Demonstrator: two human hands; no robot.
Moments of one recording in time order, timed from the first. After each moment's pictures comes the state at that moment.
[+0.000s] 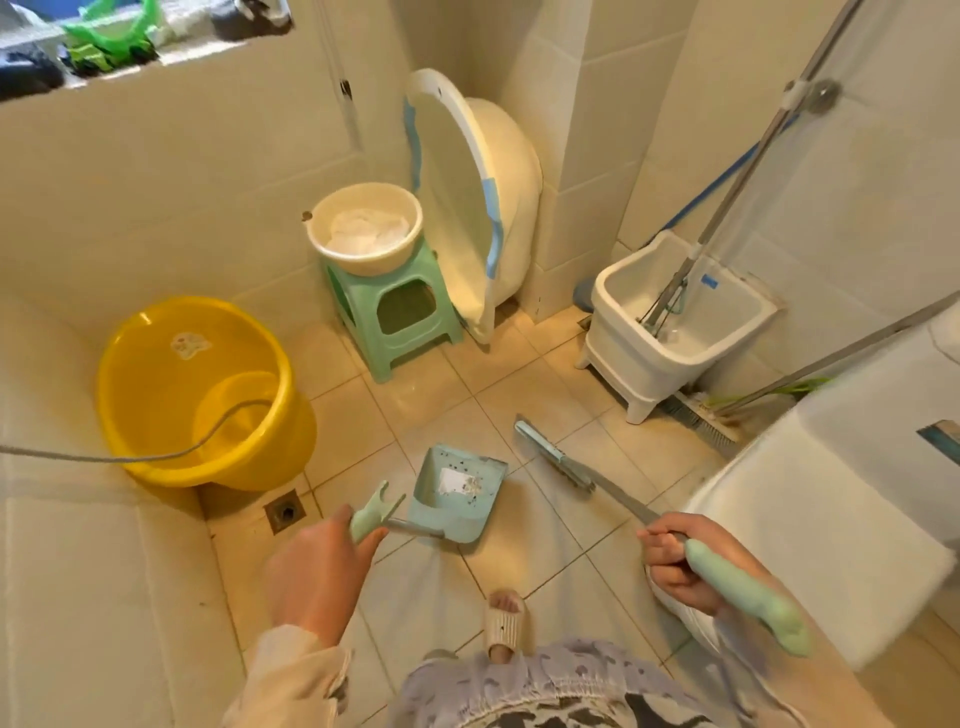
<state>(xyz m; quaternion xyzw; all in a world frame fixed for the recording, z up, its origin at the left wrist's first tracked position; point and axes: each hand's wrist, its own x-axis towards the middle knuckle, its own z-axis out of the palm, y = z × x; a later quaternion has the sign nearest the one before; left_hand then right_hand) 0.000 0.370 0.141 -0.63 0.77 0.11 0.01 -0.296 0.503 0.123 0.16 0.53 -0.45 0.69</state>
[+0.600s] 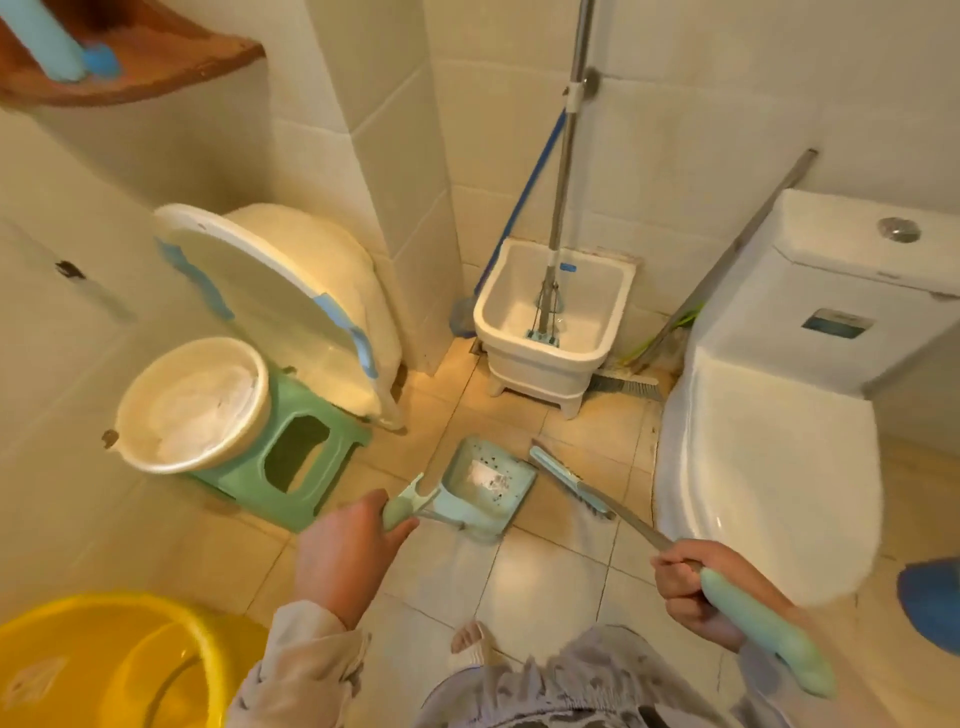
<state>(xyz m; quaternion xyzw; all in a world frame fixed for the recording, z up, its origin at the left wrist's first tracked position) -0.170 0.112 0.151 -0.31 0.94 0.09 0.09 -0.300 0.410 0.124 0.33 0.42 -0.64 0.55</state>
